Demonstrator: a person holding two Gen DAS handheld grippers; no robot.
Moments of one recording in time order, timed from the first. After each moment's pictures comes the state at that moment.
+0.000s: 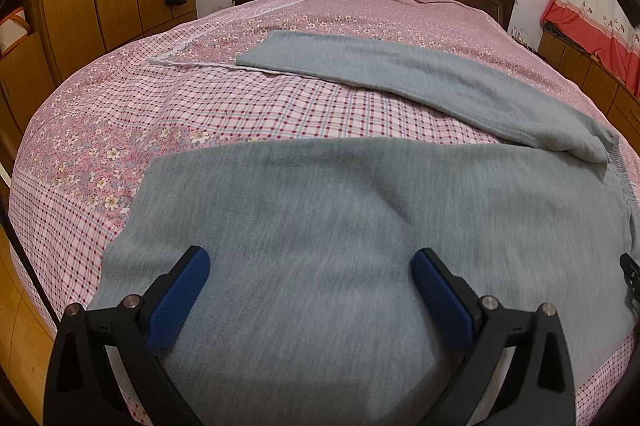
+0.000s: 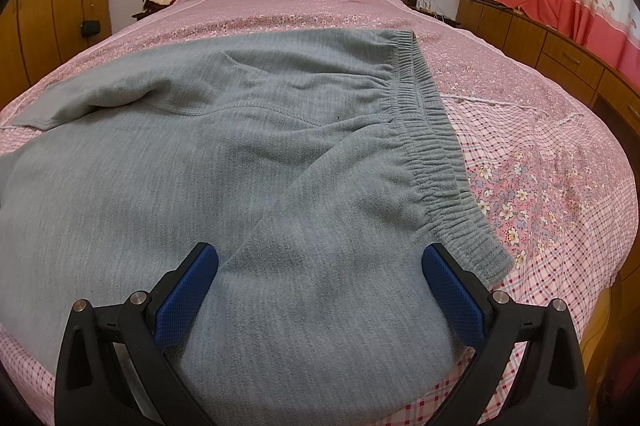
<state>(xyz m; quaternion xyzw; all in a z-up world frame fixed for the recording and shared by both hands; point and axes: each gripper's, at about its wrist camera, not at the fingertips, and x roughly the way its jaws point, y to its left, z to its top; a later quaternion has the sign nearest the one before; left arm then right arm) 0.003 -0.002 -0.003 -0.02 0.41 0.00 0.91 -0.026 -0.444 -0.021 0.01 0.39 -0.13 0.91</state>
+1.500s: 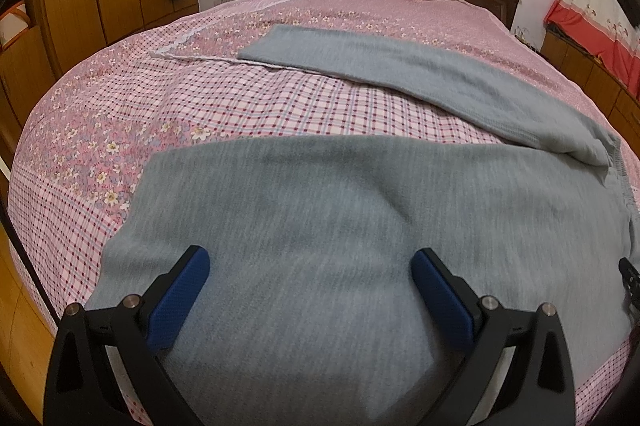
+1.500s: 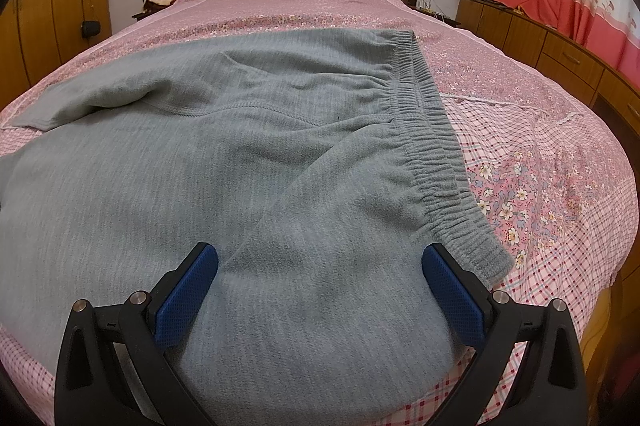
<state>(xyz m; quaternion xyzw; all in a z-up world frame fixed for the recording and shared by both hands) 0.004 0.002 -0.007 -0.02 0.41 0.00 0.91 -0.028 -0.443 -0.022 0.01 0.39 -0.13 0.91</state>
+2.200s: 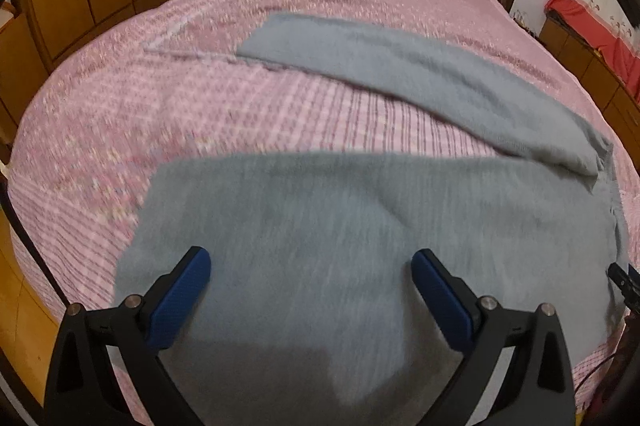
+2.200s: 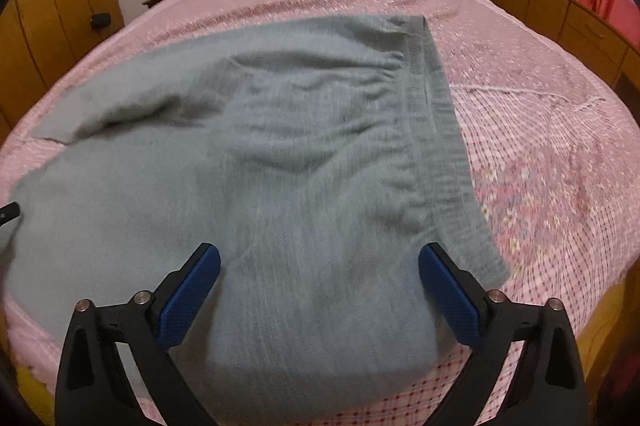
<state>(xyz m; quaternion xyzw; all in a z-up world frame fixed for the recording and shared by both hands) 0.021 0.011 0.024 -0.03 0.47 -0.01 0.88 -0.015 -0.461 0.006 0.06 0.45 -0.07 0.89</state>
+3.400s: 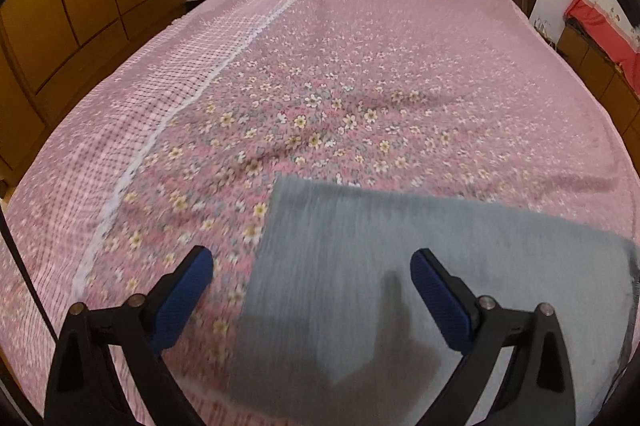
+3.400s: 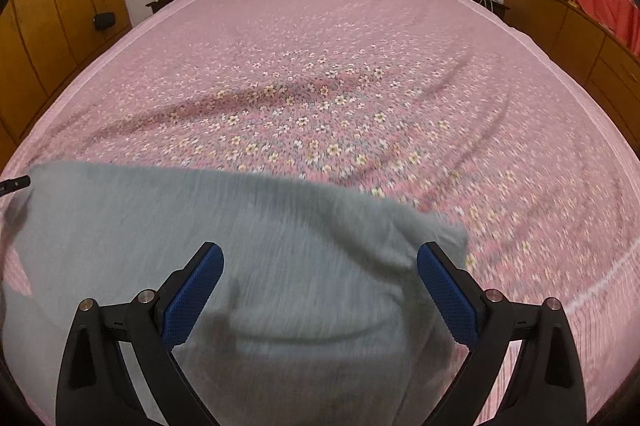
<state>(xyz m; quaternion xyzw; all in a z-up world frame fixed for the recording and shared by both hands) 0.269 0.036 0.044 -0.02 0.48 -0.01 0.88 0.185 -0.529 0.040 0.03 0.46 -0.04 0.89</state>
